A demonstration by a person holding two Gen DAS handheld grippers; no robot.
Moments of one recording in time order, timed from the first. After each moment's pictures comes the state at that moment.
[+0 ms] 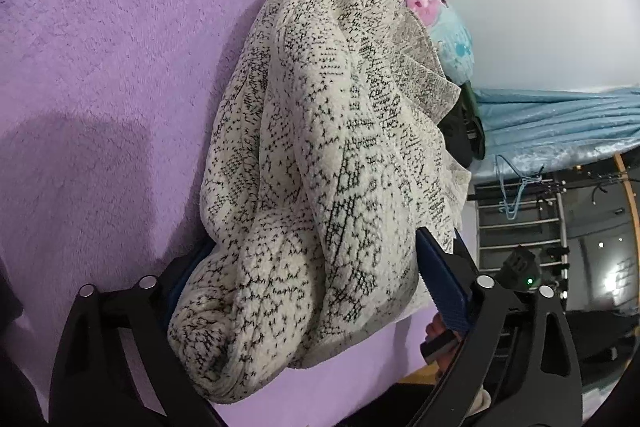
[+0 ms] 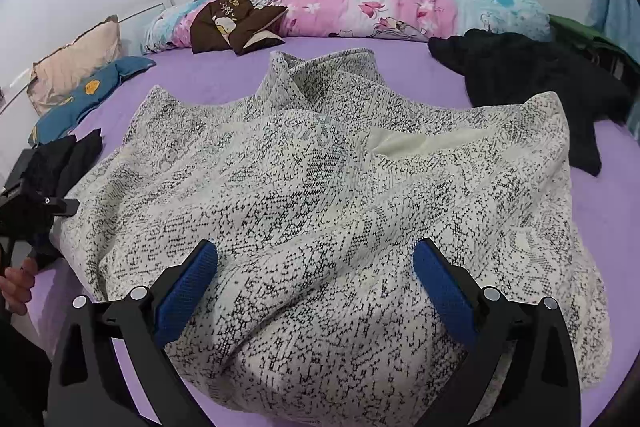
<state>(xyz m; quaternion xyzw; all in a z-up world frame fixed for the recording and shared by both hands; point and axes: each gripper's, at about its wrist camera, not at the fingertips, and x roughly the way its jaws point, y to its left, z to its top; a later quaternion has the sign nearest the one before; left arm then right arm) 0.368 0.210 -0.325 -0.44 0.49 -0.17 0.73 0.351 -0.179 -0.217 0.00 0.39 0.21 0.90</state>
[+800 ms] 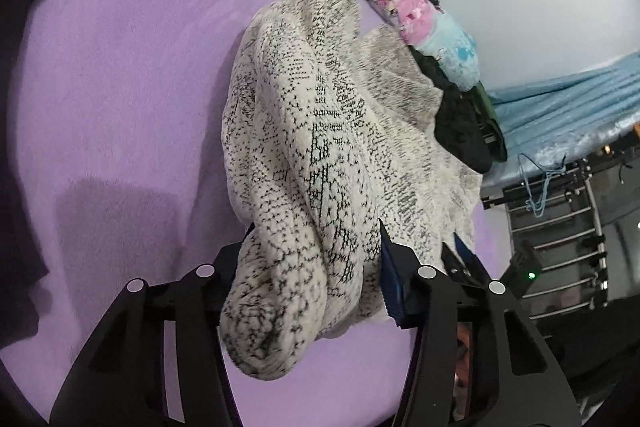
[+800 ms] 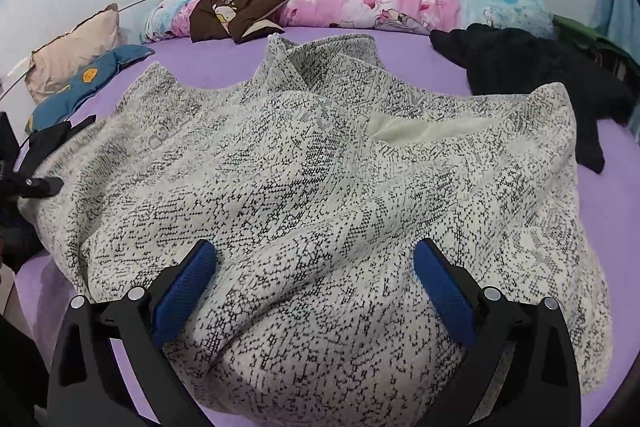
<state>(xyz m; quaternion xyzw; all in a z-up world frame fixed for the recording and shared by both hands) 0.351 0.185 -0.268 -0.37 0.46 -0.12 0.80 0.353 -0.177 -0.229 -0.01 0.40 0.21 0.89</state>
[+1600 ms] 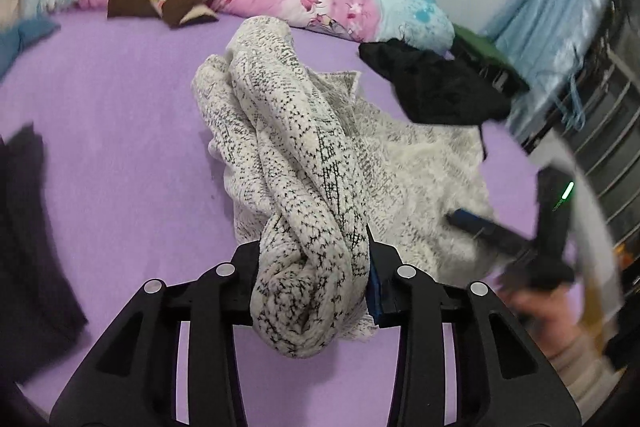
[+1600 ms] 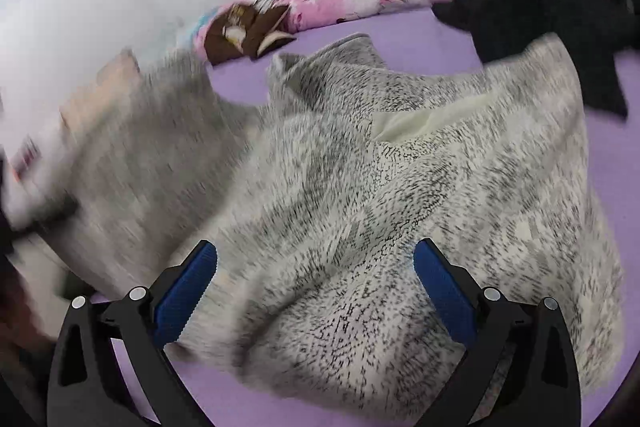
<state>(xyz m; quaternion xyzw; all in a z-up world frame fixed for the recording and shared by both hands) 0.350 0.035 -0.173 -0.10 0.42 -0.08 0.90 0.379 -0.245 -0.206 0.21 0.45 0.28 0.82</state>
